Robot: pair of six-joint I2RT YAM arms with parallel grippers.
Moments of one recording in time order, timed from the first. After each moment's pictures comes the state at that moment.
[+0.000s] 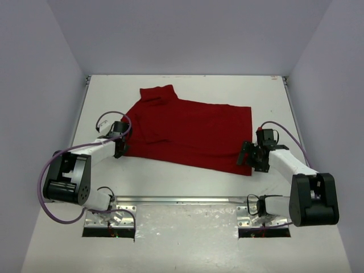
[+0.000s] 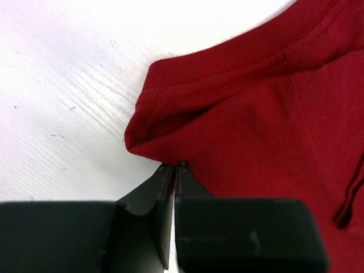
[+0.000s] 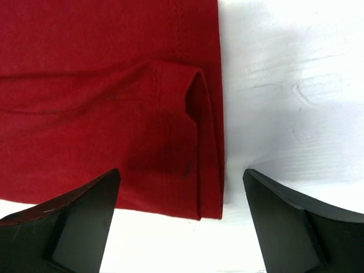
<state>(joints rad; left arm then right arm) -0.11 1.44 0.63 -0.32 -0.46 -0.83 0.02 1.24 0.48 -0.41 -0.06 0.36</state>
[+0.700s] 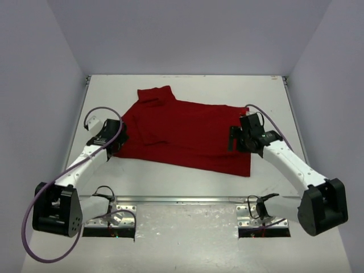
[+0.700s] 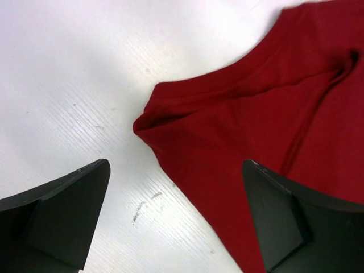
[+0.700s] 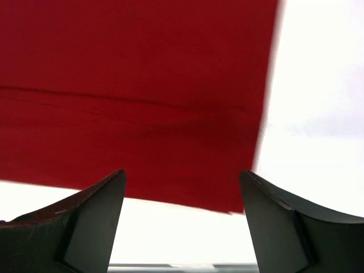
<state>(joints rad) -0.12 1.19 0.66 -0.49 -0.56 -0.91 0.26 1.20 0.70 -0.58 0.13 0.37</state>
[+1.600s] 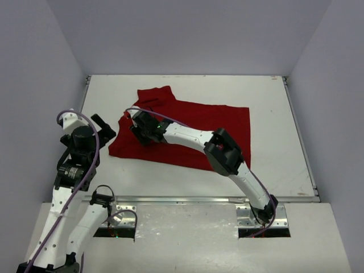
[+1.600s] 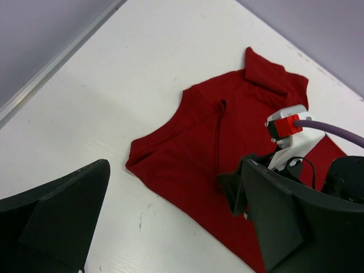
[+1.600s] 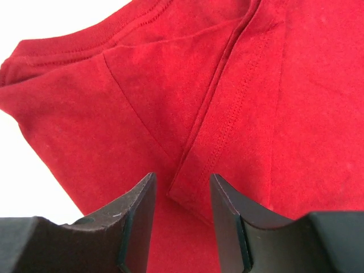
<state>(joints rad) -0.13 0.62 0.82 -0.65 -0.51 -0.57 0.97 2.39 1.94 -0.33 0.13 0.10</state>
